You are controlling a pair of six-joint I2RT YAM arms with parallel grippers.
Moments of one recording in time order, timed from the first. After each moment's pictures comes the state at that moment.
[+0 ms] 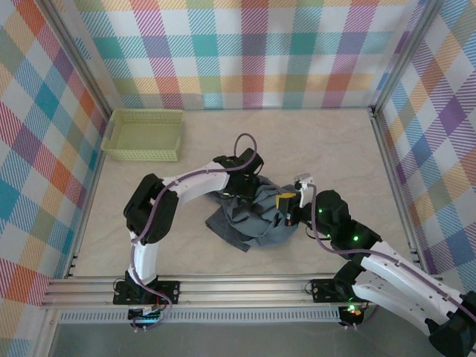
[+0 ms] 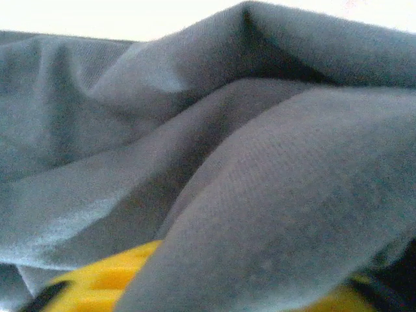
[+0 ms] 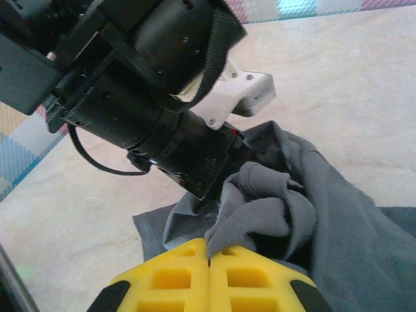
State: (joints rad) left arm -0.76 1.97 1.49 -0.75 -0.10 -0.59; right arm 0.75 0.69 0.52 -0.19 -0.02 0.40
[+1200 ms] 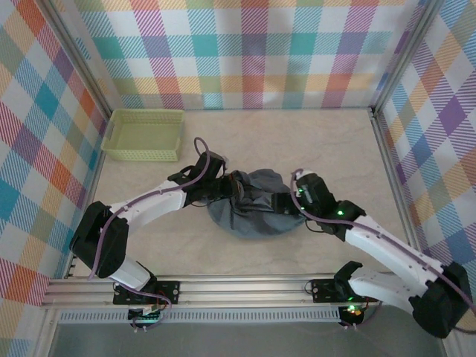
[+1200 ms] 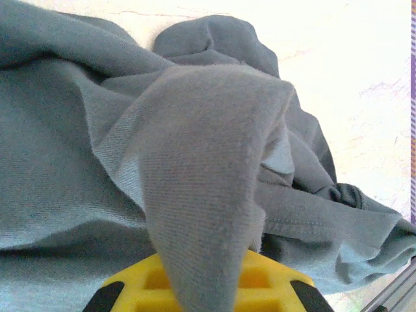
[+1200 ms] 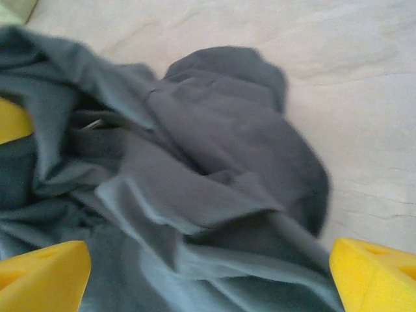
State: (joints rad) left arm -0.63 1.53 1.00 -0.31 0.22 -0.78; right arm 0.71 1.03 0.74 -0.50 0.14 0.48
